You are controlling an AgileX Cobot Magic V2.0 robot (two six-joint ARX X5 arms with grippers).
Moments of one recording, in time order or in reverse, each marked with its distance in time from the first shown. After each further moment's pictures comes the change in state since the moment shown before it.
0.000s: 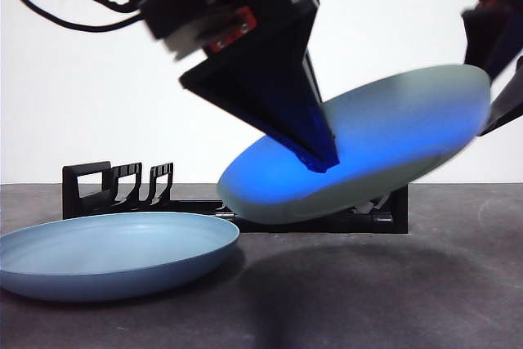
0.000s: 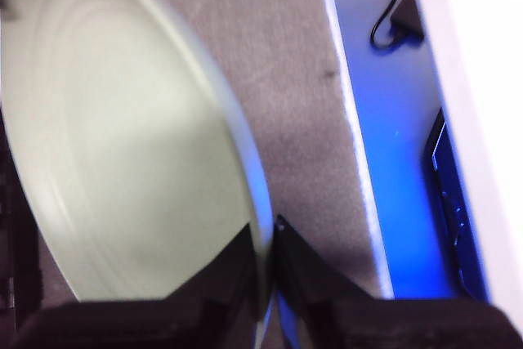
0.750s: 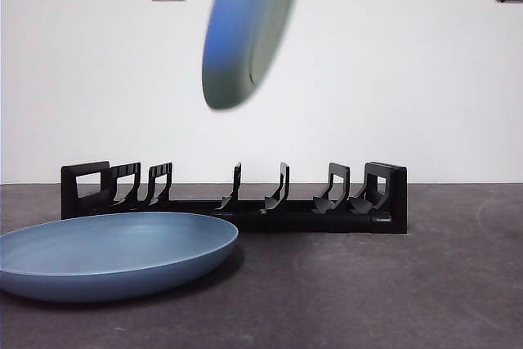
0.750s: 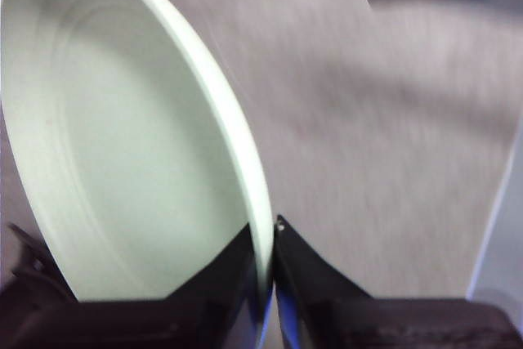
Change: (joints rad) left arm 0.365 -0.277 0.043 0.207 0.184 -0.617; right arm -0.056 -0.340 0.000 0.195 0.338 0.035
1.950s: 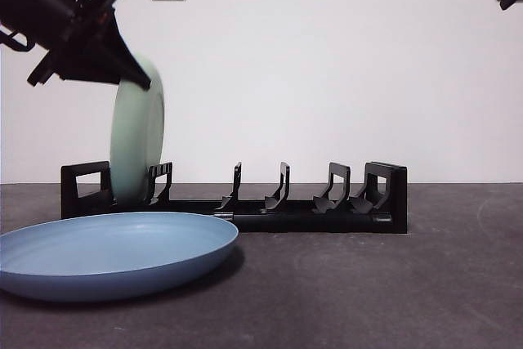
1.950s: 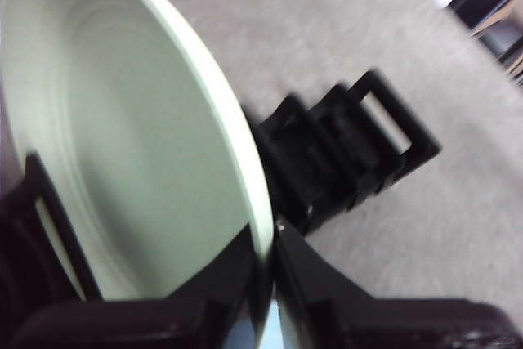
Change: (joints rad) left arm 0.646 0.307 0.004 0.082 0.465 -0.158; right arm 0.000 0.024 0.000 0.027 0.000 0.000
